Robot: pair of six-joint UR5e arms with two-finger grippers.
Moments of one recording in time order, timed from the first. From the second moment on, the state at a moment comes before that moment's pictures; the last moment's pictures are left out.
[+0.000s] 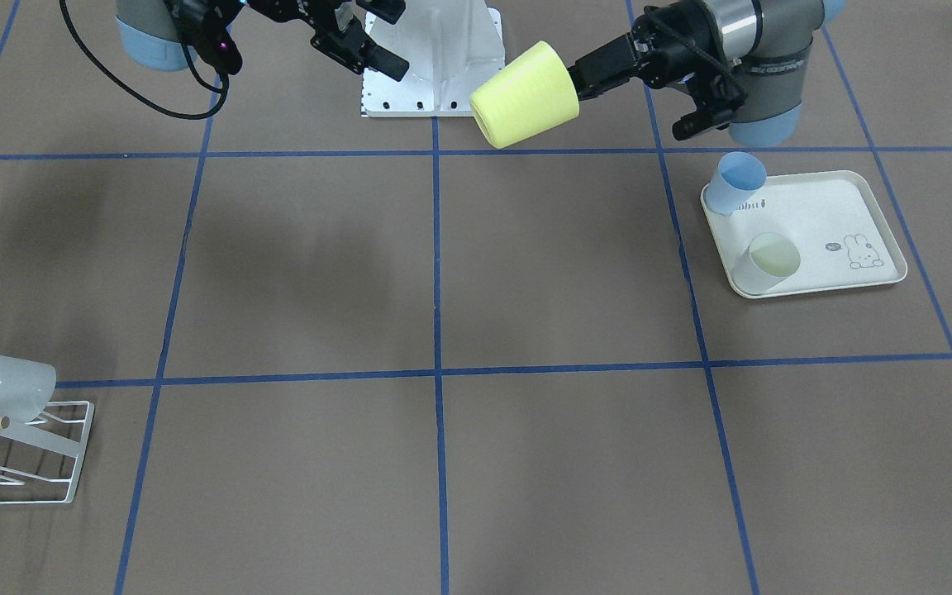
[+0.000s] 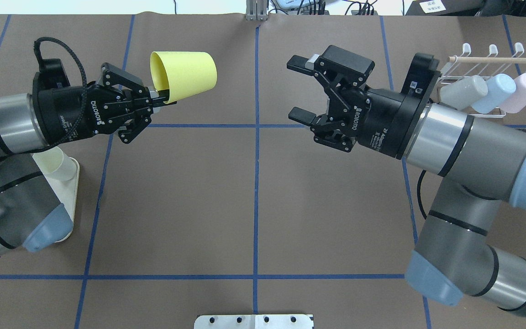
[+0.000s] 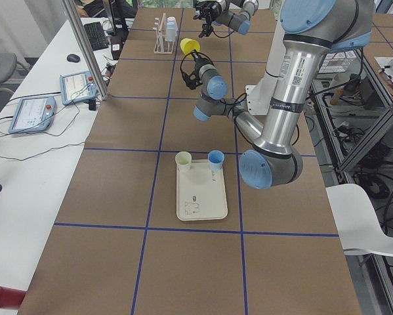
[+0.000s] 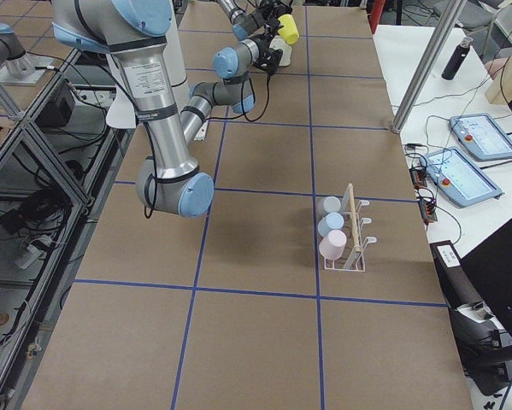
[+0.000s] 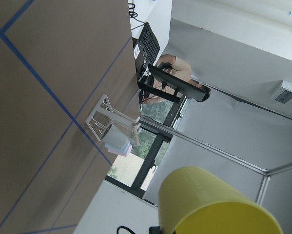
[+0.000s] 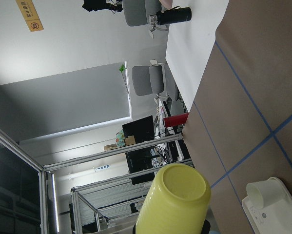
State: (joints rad) left arm -0.59 -1.87 -1.80 -3.28 -1.69 -2.47; right arm 0.46 -1.17 2.01 -0.33 1.44 2.13
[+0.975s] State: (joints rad) left arm -0.53 -1.93 -1.80 -3.33 -1.65 -2.58; right arm 0.41 -1.14 2.00 -0.33 1.41 2.13
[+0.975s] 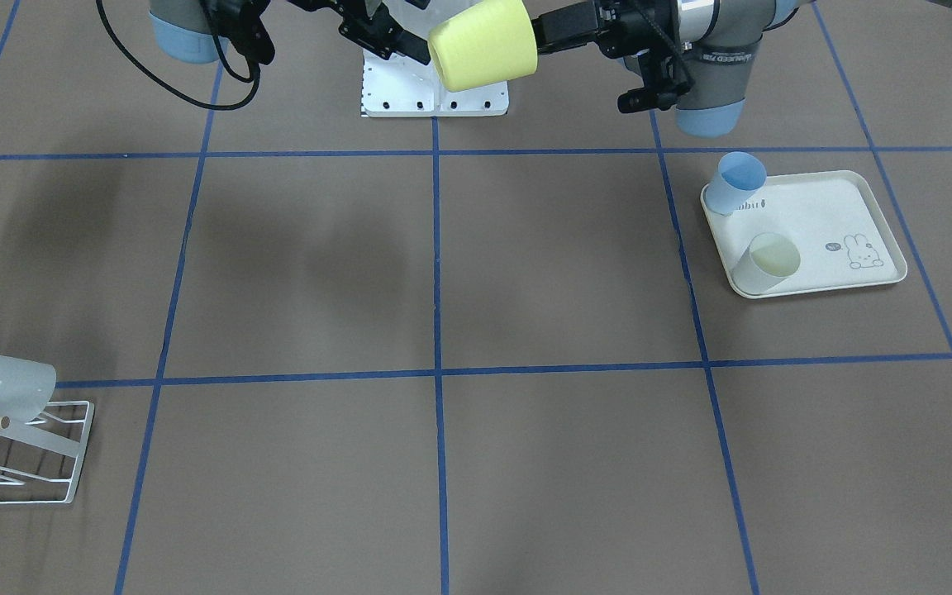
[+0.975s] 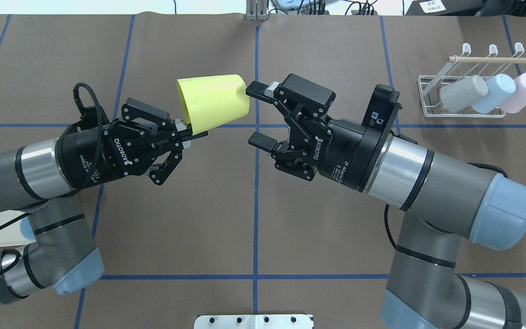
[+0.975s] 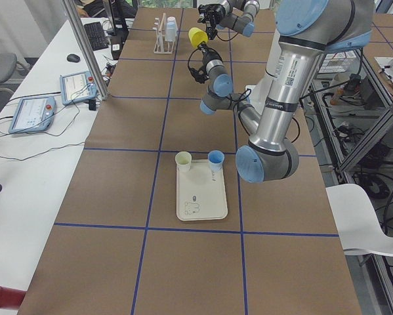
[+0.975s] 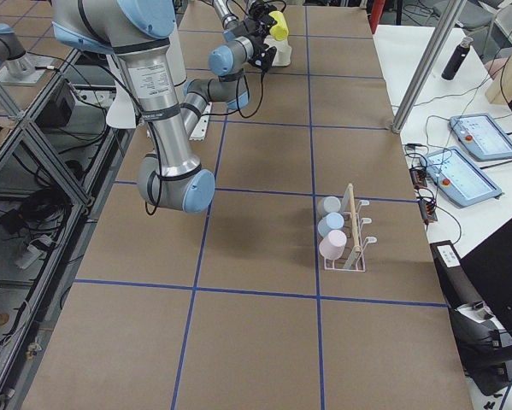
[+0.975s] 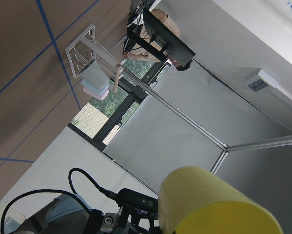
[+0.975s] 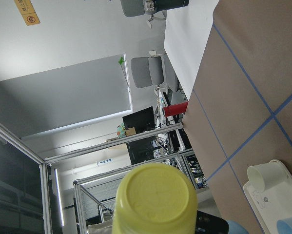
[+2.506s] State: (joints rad) left arm -0.48 -1.93 -1.81 -3.34 -1.65 -2.59; right arm 0.41 -1.13 1.99 -0.33 1.42 2.12
